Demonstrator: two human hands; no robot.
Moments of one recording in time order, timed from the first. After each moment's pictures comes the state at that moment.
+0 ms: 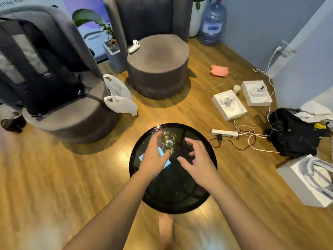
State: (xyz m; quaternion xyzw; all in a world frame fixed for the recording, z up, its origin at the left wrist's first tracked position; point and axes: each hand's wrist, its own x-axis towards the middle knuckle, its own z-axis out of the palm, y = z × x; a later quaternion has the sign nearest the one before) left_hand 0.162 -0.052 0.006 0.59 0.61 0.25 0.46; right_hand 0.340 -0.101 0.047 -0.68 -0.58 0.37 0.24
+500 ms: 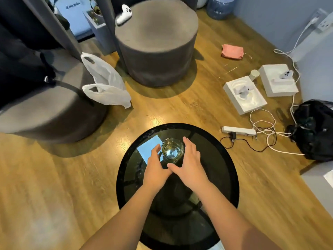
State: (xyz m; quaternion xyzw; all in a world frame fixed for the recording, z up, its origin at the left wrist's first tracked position) left_hand 0.175 0.030 -0.207 0.52 0.67 0.17 0.49; right_hand 0.317 0.026 -0.156 -0.72 -0.55 0.39 0.15
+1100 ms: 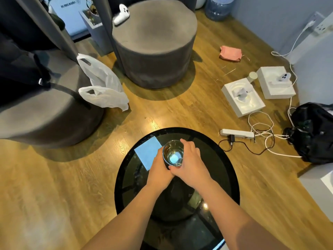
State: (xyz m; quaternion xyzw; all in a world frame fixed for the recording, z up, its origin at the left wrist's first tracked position) left_hand 0.189 0.051 -0.205 0.53 0.63 0.23 0.53; right_hand 0.322 0.055 -0.157 -0.71 -0.60 0.35 0.11
